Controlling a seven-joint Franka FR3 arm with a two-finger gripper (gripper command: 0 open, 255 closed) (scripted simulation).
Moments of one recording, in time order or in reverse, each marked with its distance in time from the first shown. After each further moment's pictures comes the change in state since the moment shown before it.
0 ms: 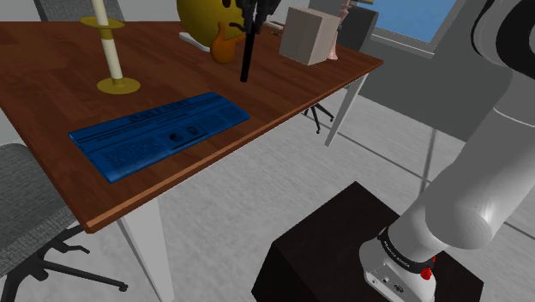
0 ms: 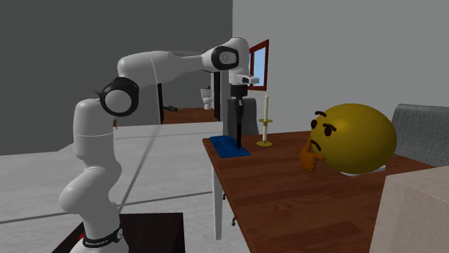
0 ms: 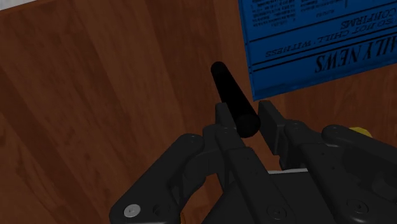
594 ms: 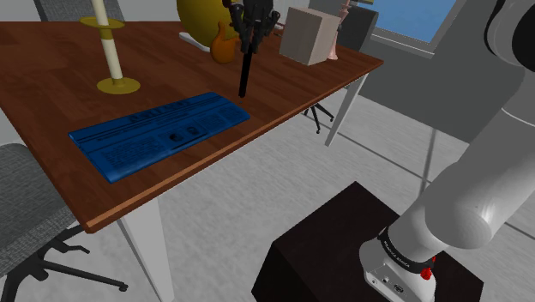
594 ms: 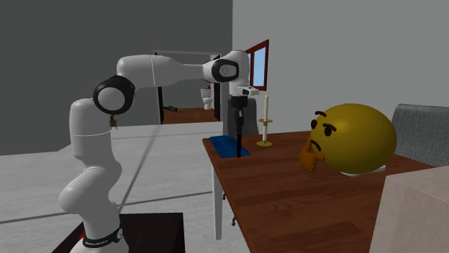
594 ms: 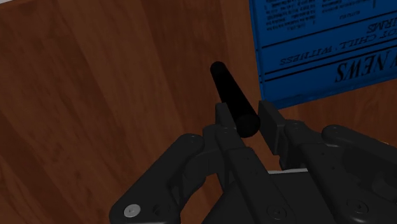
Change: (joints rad) arm -0.011 -0.053 -0.006 -0.191 0.015 0.140 -0.014
